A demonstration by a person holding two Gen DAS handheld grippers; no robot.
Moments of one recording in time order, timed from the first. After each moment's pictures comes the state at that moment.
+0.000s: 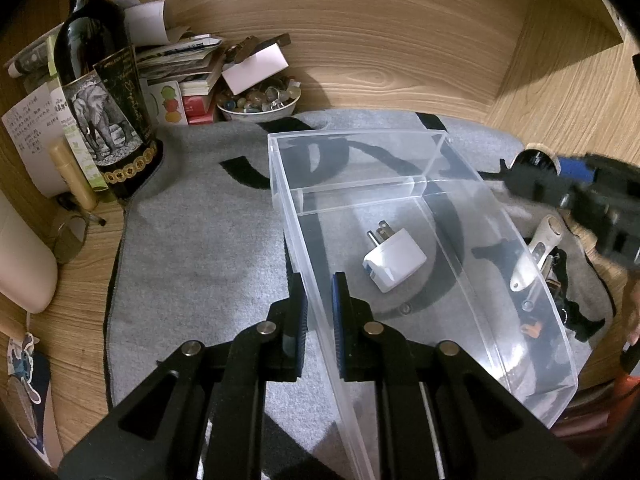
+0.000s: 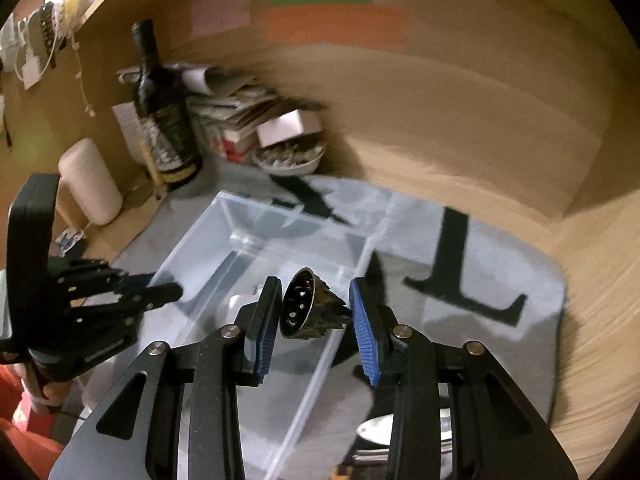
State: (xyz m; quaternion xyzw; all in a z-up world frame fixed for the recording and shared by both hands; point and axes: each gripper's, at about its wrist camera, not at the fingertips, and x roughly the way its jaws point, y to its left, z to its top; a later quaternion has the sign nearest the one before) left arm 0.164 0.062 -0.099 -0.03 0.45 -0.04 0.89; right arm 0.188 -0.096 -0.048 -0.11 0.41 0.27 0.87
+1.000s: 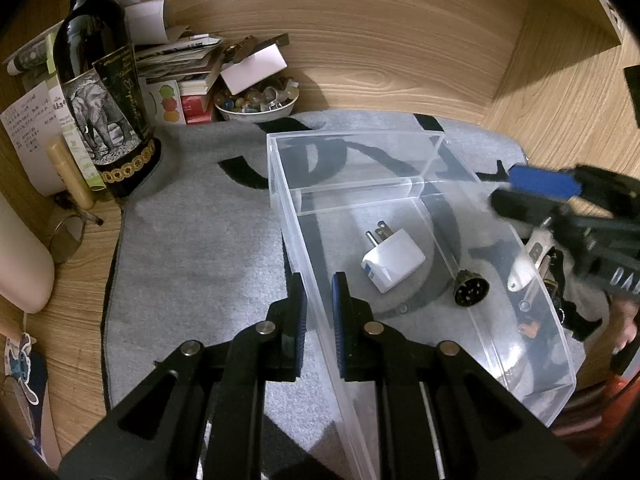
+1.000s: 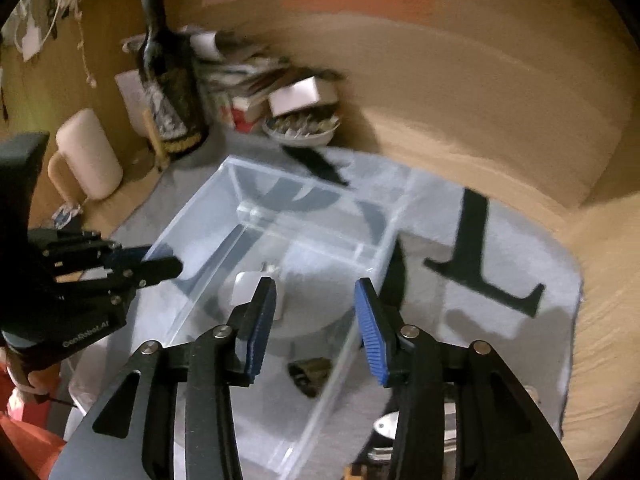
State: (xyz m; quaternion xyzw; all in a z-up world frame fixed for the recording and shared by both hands) left arm 0.164 0.063 -0.099 -0.04 0.44 -0.04 0.89; right arm 0.188 -0.099 -0.055 -0.12 0.41 0.25 0.87
